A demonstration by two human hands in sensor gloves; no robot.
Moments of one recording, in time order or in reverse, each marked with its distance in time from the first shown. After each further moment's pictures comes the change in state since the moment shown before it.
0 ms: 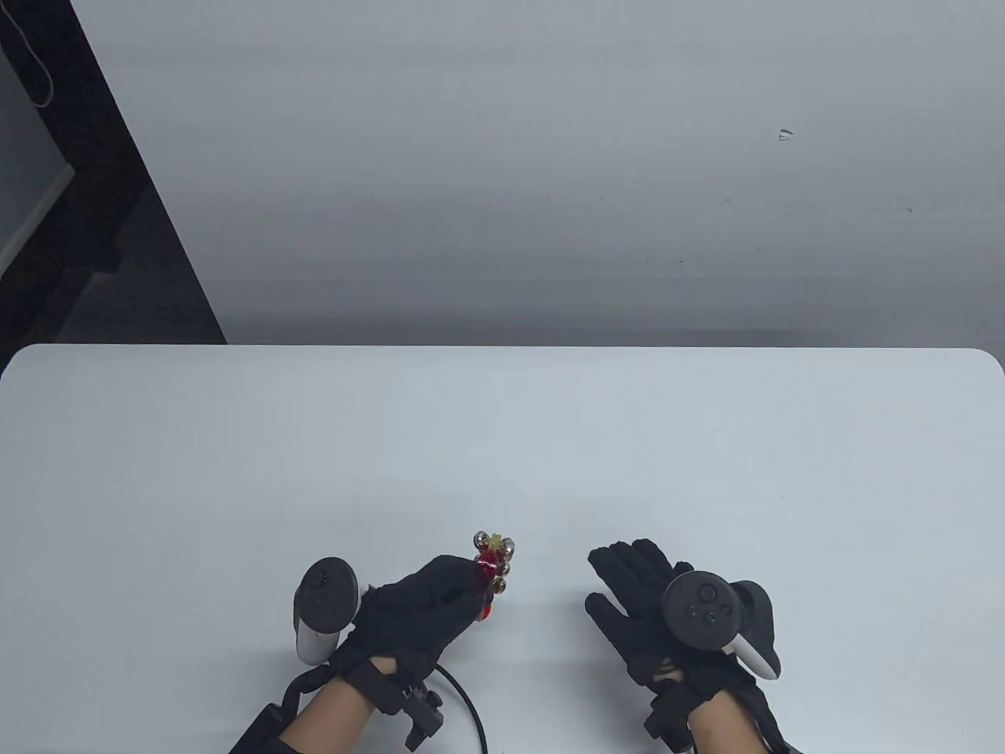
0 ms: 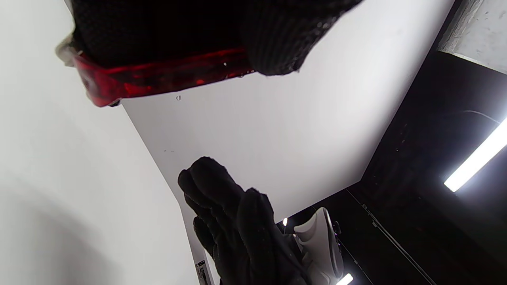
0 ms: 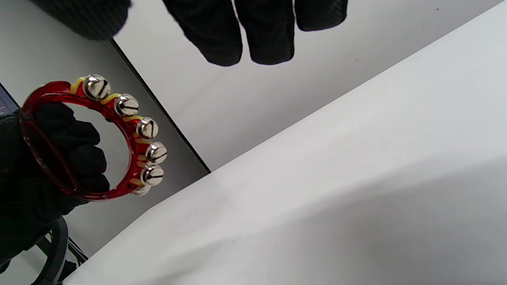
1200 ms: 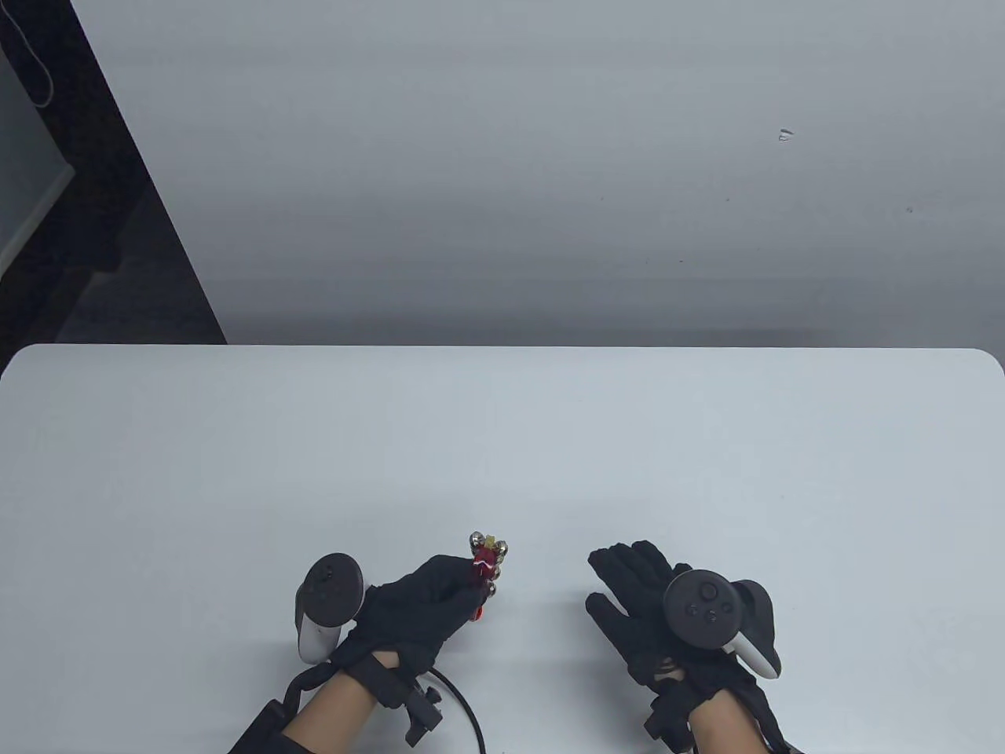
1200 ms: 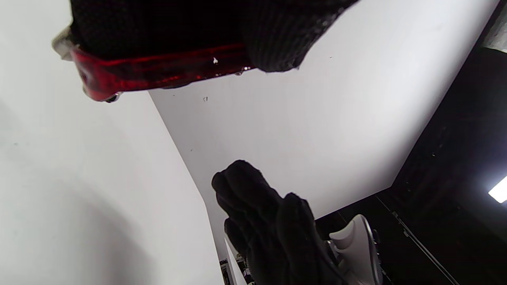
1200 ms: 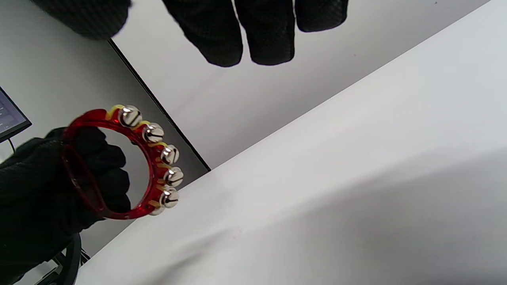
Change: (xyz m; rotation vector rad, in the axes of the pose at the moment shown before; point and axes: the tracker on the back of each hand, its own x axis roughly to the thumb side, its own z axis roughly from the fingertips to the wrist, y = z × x) left_hand -0.021 0.002 0.001 0.001 0.111 -0.012; right_hand -0.003 0.001 -0.001 0.012 0.006 -0.014
